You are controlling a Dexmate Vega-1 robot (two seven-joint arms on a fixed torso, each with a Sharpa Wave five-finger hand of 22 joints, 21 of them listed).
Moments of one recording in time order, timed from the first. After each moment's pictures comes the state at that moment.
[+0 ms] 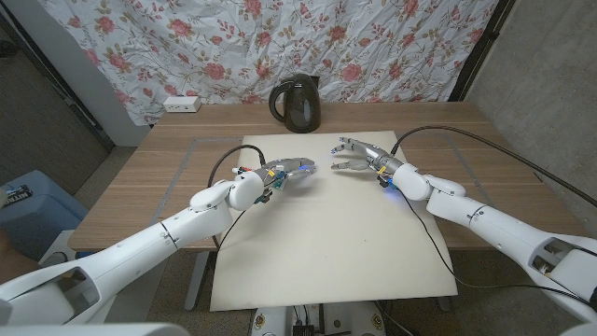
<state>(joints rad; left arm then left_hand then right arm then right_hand) 0.77 0.76 0.76 -1.86 0.45 0.30 -0.10 -0.01 0.06 0.66 0.18 0.20 0.11 -0.03 0.18 0.17 0.07 -0.05 0.19 0.18 0.02 -0.03 0.18 0.17 -0.02 -0.04 0.20 0.17 -0.61 -0.66 -0.77 -1.27 -0.35 0.28 -0.13 0.71 -0.11 0.27 -0.11 0.24 0.44 -0.21 0.32 0.20 0.04 -0.01 0.19 0.19 -0.02 0.08 0.22 0.29 0.20 0.06 0.19 0.17</state>
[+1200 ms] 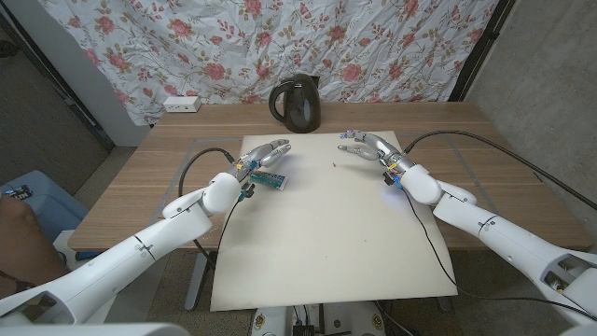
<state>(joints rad) 0.92 0.78 0.56 -1.84 0.17 0.17 0.17 -0.01 0.06 0.66 0.18 0.20 0.11 -0.03 0.18 0.17 0.07 -0.06 0.19 0.18 0.03 -0.03 0.18 0.17 0.01 -0.03 0.20 0.17 -0.73 -0.67 -0.64 -1.35 -0.20 0.32 -0.20 0.55 -0.01 0.26 -0.04 0.18 0.39 -0.15 0.24 0.19 0.17 0.00 0.21 0.19 0.05 0.02 0.25 0.29 0.28 0.00 0.20 0.17</state>
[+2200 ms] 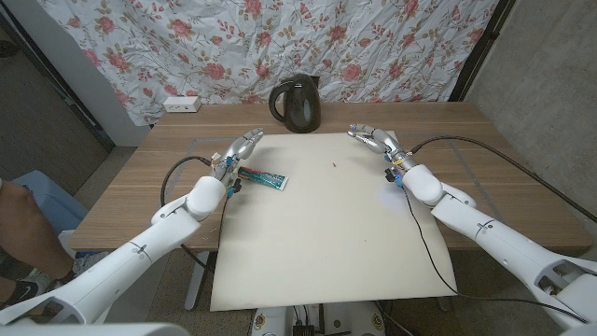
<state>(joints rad) 0.95 0.71 0.44 -1.61 -0.06 -0.09 0.30 0.00 0.07 0.68 0.17 0.20 0.12 -0.02 0.18 0.17 0.07 -0.06 0.19 0.17 0.03 -0.04 0.18 0.17 0.03 -0.04 0.20 0.17 -0.74 -0.62 -0.58 -1.32 -0.03 0.34 -0.18 0.47 0.04 0.25 -0.02 0.18 0.32 -0.13 0.20 0.18 0.23 0.00 0.21 0.18 0.10 0.00 0.26 0.27 0.32 -0.01 0.20 0.17</state>
